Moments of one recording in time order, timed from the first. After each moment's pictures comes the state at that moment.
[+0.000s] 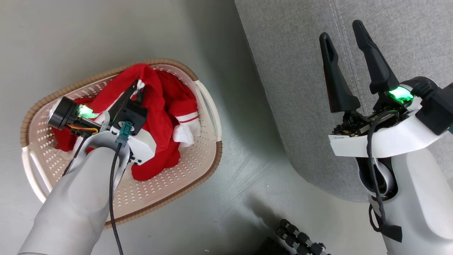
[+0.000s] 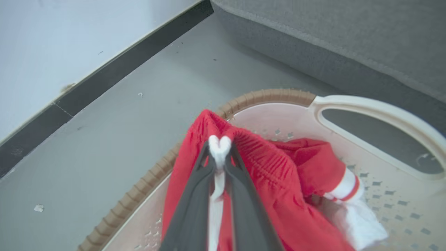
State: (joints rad) left arm -0.77 0.14 -0.44 0.71 0.06 0.09 -0.25; right arm -0.46 -0.04 0.15 -0.12 0.25 0.13 -0.26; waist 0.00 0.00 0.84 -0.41
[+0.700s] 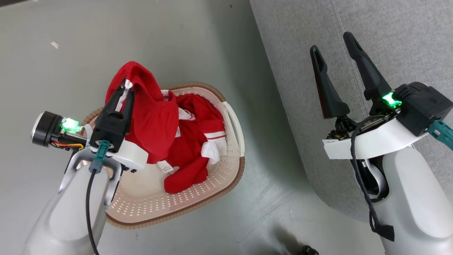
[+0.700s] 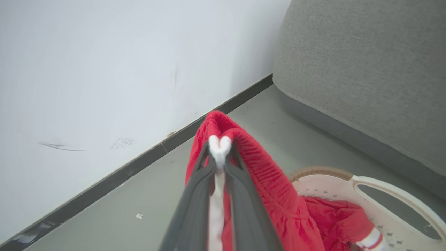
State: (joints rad) left arm -0.58 0.19 -0.34 0.36 -0.03 0.13 -0.25; right arm -0.46 -0.04 0.15 -0.05 0.14 0.13 -0.26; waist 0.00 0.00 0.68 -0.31
